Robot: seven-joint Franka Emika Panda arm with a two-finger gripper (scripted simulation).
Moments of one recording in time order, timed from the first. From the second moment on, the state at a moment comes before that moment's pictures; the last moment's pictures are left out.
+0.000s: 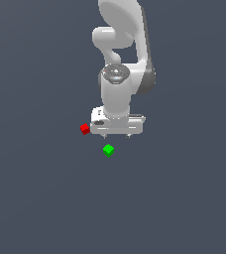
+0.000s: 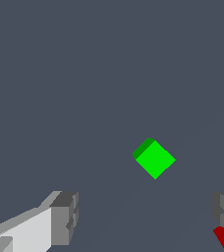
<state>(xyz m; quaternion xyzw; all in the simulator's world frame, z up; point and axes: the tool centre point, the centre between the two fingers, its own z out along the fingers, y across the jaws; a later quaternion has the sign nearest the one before) -0.008 0.016 0.153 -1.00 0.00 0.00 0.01</state>
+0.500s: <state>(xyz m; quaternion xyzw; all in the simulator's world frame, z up) -0.018 0.010 0.149 -1.00 -0.02 0.00 0.01</state>
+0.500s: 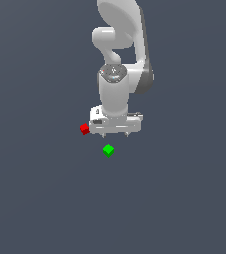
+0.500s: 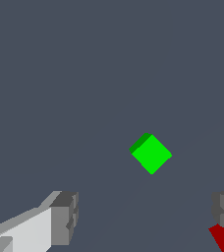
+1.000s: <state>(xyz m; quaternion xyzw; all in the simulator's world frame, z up) -0.055 -0.020 0.132 -1.00 -0.07 0.00 0.01</state>
